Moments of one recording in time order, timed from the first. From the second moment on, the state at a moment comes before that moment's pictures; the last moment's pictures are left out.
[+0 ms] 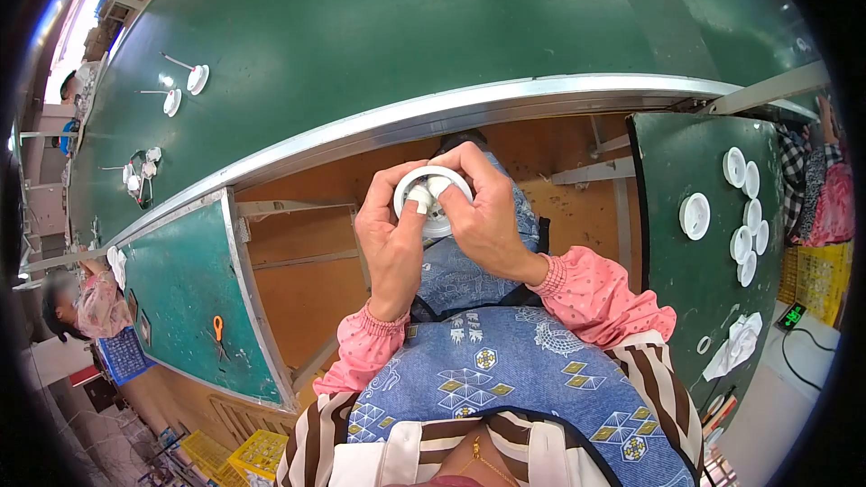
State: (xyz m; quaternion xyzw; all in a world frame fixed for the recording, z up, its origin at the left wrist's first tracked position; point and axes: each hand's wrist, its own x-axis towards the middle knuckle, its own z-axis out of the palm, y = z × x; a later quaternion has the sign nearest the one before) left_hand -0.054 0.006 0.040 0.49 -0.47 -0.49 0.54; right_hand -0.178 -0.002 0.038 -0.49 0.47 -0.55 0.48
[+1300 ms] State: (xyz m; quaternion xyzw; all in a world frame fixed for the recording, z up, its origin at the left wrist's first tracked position) left_hand -0.058 0.010 0.038 0.52 -0.53 -0.36 0.56; right_hand -0.177 -0.008 0.044 -0.52 0.45 -0.53 0.49
